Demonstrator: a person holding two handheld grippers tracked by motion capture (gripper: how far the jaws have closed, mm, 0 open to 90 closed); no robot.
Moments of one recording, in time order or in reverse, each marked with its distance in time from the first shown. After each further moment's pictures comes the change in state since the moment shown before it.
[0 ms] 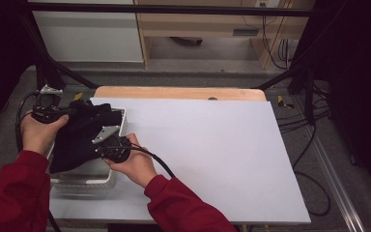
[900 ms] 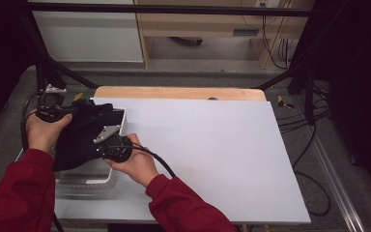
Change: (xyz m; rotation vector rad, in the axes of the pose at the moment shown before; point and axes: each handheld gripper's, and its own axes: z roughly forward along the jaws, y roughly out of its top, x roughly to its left) left arm -0.003 0.002 0.012 -0.009 0.061 -0.005; right arm -0.002 -0.002 0.001 0.011 0.002 0.013
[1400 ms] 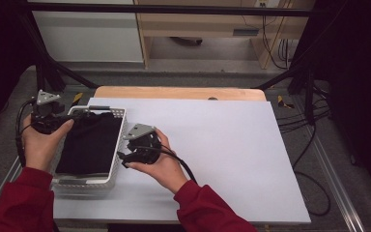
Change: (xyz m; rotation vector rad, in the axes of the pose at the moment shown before) left arm -0.026 -0.018 -0.041 -0.167 0.006 -0.021; right arm -0.020 -0.033 -0.080 -0.085 -0.156 0.103
